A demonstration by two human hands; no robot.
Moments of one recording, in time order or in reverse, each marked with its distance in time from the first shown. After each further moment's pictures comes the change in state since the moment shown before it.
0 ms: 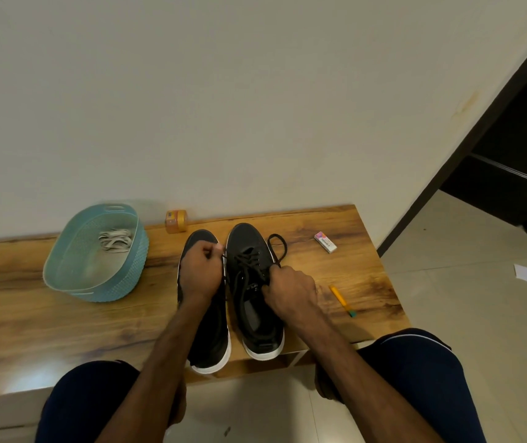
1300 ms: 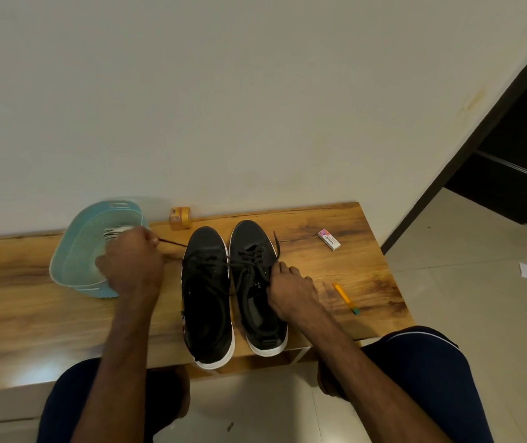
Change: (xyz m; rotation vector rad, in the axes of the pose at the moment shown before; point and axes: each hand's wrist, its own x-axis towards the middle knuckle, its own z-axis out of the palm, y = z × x) left_hand 0.028 -0.007 -0.096 0.706 0.290 -0.055; right_hand 0.001 0.002 0.012 -0.038 -0.160 -0.048
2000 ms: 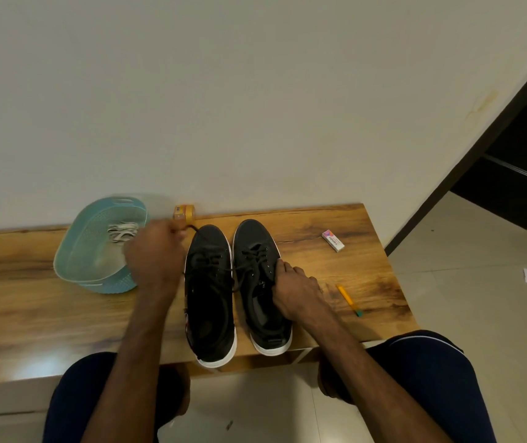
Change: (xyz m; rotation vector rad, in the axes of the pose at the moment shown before) left_hand -0.010 0.021 0.001 -0.150 0.026 0.170; right_hand 0.004 0.004 -0.001 0.044 -0.020 0.000
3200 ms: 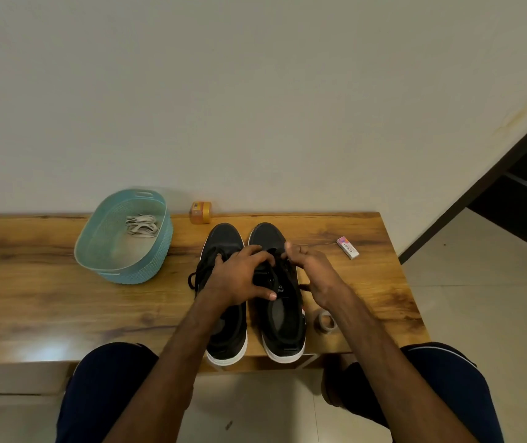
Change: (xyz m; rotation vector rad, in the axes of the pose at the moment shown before) left_hand -0.037 0.031 0.051 -0.016 -0.806 0.441; right_hand 0.006 -0.003 -0.036 1.250 0.021 0.111
